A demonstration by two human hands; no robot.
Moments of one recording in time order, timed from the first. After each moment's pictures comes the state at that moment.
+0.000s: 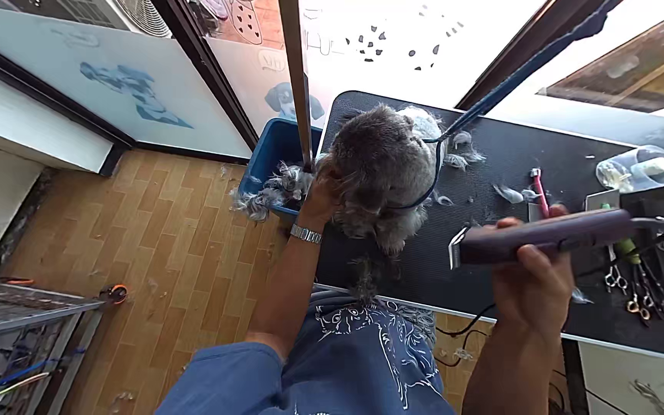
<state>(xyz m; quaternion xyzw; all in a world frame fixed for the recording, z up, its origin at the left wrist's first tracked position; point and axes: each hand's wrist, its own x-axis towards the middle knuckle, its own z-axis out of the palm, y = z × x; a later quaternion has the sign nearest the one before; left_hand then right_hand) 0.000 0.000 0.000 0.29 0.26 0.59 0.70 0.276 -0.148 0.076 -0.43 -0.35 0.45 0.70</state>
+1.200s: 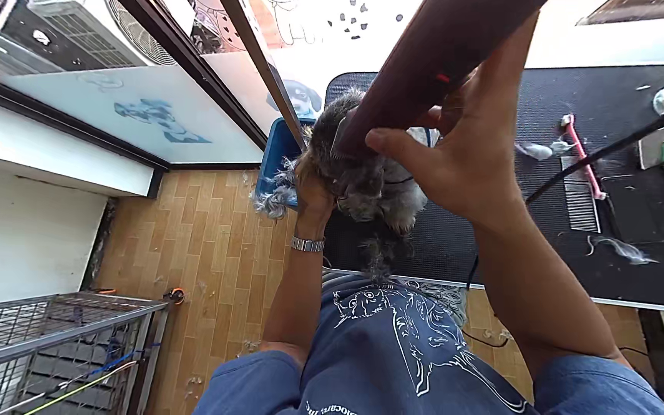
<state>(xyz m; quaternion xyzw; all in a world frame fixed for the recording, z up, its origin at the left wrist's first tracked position) 0.001 -0.027 0.024 0.41 0.35 0.65 0.54 0.180 -0.047 0.169 -0.34 -0.70 0.25 0.58</state>
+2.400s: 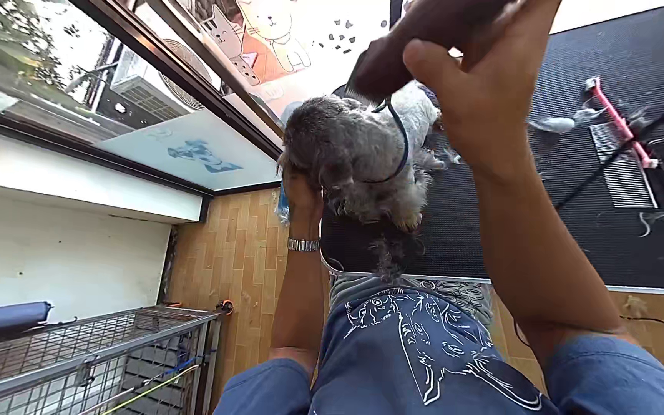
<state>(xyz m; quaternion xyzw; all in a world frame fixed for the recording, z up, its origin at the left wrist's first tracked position) 0.005 -0.010 0.045 0.43 0.42 0.64 0.48 0.238 -0.026 0.161 -0.32 -0.56 0.28 0.72</state>
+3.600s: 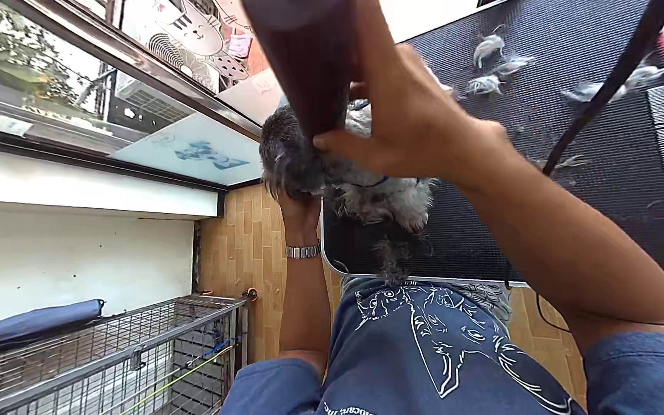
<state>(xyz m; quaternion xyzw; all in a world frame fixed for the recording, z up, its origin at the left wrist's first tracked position) -0.013 -0.017 0.018 0.40 0.31 0.60 0.62 0.233 0.005 0.151 -0.28 -0.77 0.24 0.53</state>
